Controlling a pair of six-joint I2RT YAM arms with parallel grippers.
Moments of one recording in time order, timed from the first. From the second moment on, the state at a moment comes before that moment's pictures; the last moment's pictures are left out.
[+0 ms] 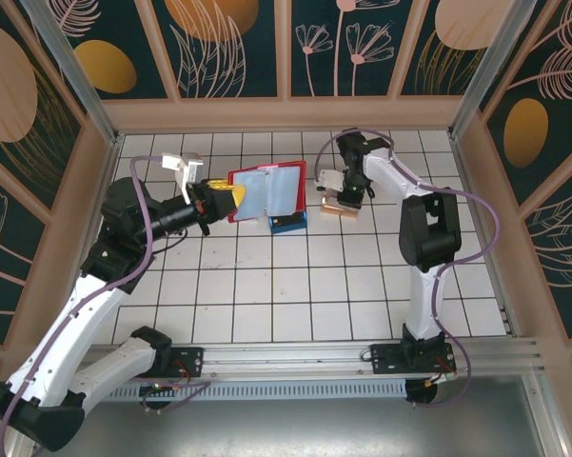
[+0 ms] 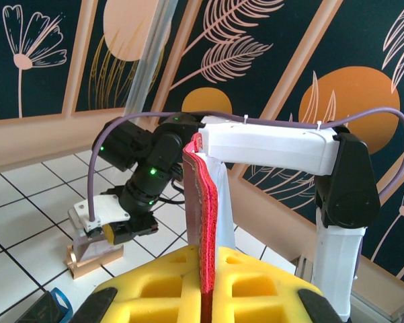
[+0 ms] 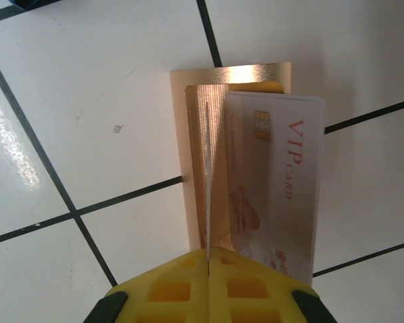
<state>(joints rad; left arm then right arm) -0.45 0.89 1.01 -0.12 0.65 -0.41 0.34 2.05 1.71 -1.02 -0.03 -1.01</state>
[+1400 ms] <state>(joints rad) -0.45 0.88 0.94 0.13 0.67 -0.61 0.37 1.31 1.48 -0.56 -0.51 -0.38</state>
